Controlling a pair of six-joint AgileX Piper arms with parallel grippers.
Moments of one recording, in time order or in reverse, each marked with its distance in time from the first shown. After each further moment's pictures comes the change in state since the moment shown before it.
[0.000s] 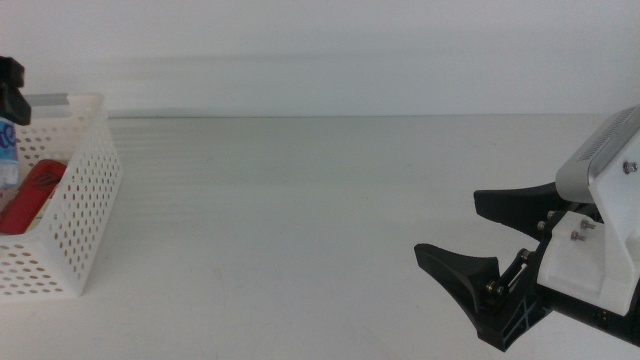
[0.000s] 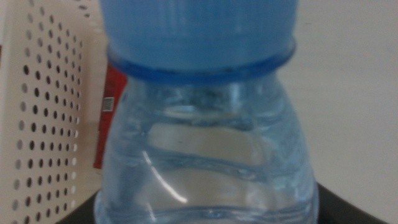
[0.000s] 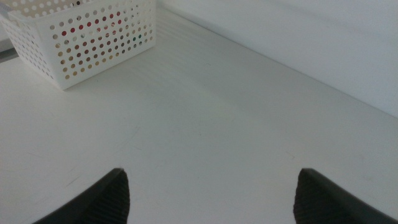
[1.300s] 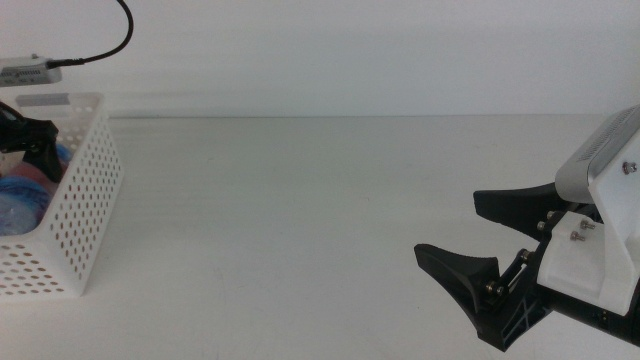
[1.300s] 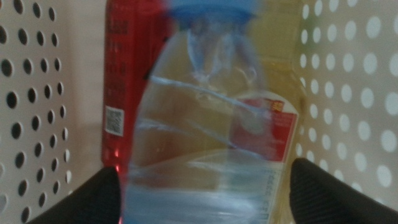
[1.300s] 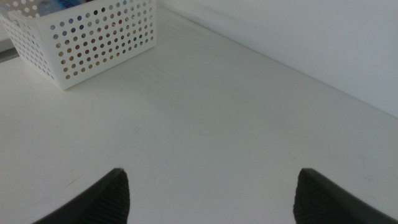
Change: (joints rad) left arm 0.057 0.473 -0.241 0.039 0.111 0.083; right arm 0.000 0.000 0.000 0.000 0.000 0.000
